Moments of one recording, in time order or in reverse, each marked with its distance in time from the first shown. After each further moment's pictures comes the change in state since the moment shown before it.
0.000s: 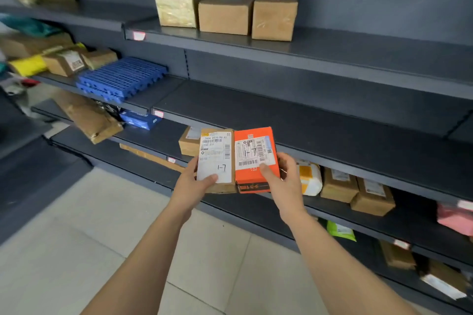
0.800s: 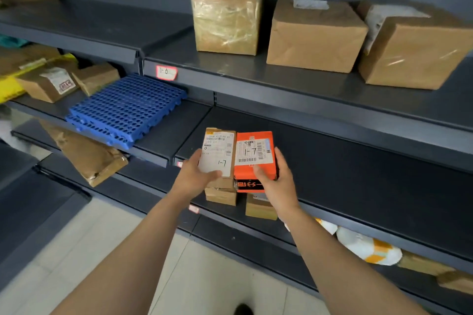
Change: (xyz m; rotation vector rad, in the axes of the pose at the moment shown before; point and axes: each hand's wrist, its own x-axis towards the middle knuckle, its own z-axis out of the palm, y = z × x) left_hand 0.362 0.040 -0.147 0.250 -0.096 -0.007; right_hand 0.268 0.002 0.266 -0.168 -0.090 0.071
